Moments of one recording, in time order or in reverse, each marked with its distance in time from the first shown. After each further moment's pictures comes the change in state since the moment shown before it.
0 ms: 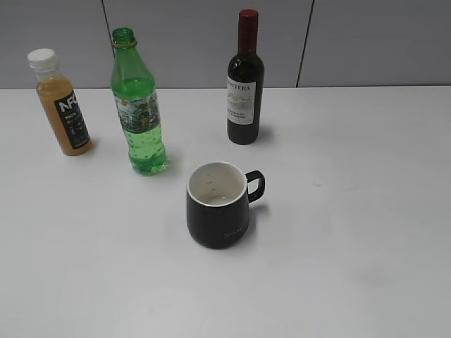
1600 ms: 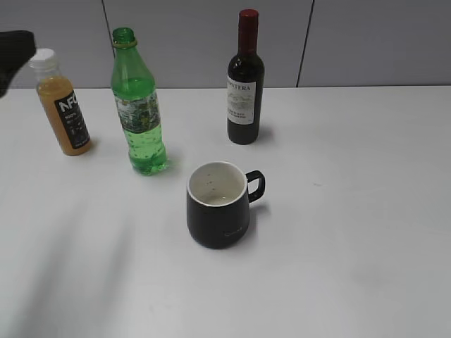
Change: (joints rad) left arm -0.359 1.032 -0.017 -0.114 -1.321 0.121; right arm 0.000 0.000 0.000 0.001 0.000 0.000
